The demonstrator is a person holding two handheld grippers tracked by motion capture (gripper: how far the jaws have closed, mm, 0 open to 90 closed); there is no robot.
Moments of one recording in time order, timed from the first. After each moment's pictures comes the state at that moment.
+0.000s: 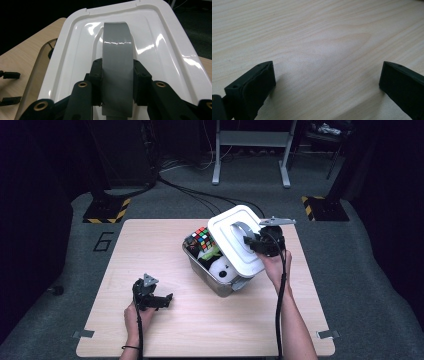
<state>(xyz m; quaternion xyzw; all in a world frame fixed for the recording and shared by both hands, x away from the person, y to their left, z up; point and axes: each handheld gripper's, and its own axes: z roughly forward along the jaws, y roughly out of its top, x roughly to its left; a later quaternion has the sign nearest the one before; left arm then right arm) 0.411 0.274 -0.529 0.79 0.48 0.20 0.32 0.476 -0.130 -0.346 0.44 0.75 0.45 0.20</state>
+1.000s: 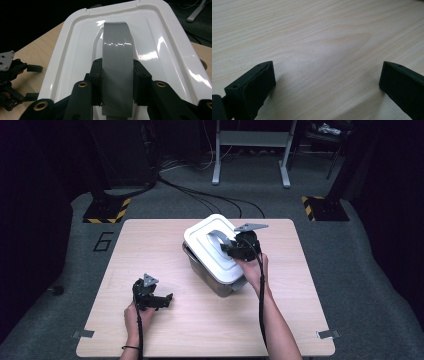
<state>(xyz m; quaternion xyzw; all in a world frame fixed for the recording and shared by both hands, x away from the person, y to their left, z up) 0.411 0.274 -0.529 0.79 0.48 0.20 0.33 0.482 -0.073 -0.371 0.40 0.78 0.45 0.15</state>
